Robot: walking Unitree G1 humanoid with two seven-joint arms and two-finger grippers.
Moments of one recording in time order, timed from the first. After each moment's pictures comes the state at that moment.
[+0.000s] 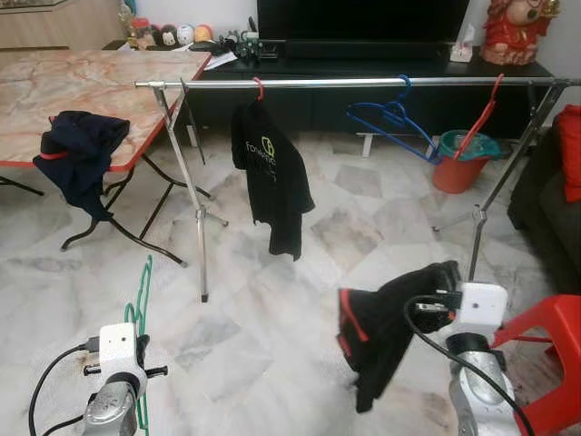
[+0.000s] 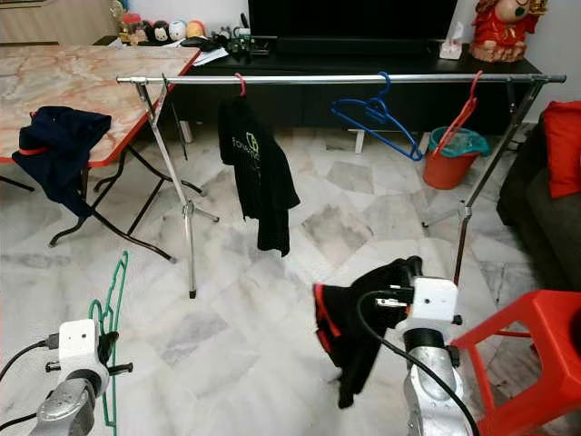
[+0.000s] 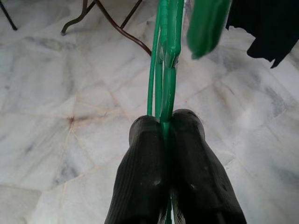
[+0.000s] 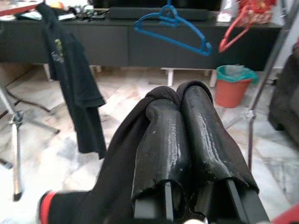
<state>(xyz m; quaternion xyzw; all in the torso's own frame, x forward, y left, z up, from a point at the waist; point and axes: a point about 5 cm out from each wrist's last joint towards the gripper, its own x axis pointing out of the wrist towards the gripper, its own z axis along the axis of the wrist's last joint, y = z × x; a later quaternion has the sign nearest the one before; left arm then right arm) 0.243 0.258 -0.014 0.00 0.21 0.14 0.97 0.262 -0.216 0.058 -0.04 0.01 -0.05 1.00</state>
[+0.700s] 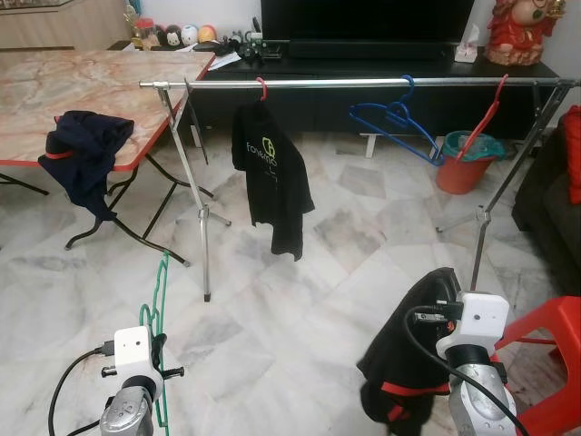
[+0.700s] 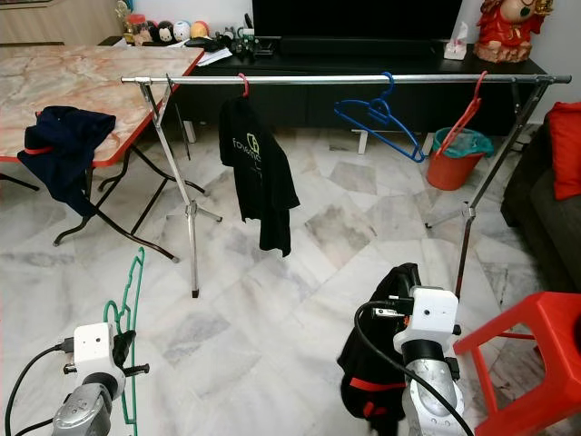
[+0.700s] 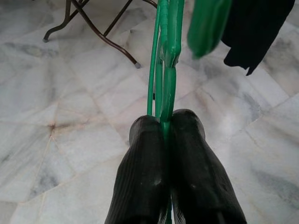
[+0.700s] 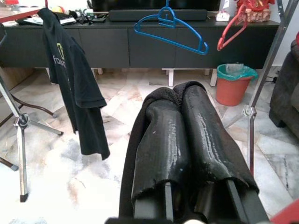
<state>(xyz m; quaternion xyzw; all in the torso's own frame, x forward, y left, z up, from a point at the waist) 0.240 0.235 -0.017 -0.01 0.18 0.11 0.98 0.246 -0.213 0.060 -0.02 0.00 -0.06 1.00</state>
